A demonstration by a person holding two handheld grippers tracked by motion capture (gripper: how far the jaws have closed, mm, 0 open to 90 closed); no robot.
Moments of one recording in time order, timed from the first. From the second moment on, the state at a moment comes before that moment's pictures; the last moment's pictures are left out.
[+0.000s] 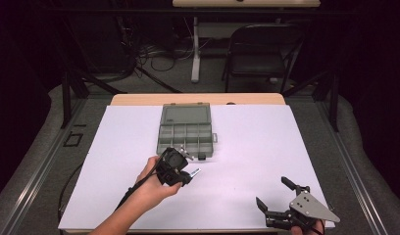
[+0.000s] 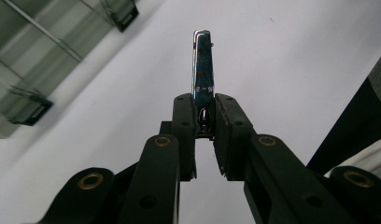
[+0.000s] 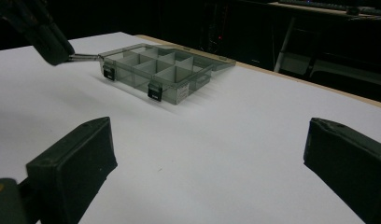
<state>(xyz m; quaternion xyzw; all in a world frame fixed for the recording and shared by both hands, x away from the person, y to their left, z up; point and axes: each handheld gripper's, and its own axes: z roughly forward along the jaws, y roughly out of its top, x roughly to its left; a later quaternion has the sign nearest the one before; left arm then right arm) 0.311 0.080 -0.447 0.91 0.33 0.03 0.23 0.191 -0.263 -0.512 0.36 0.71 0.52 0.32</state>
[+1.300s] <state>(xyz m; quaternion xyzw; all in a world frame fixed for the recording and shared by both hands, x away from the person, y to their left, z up) 0.400 0.111 -0.399 0.88 0.42 0.07 0.22 0.193 -0.262 -0.514 0.36 0.71 0.52 0.32</state>
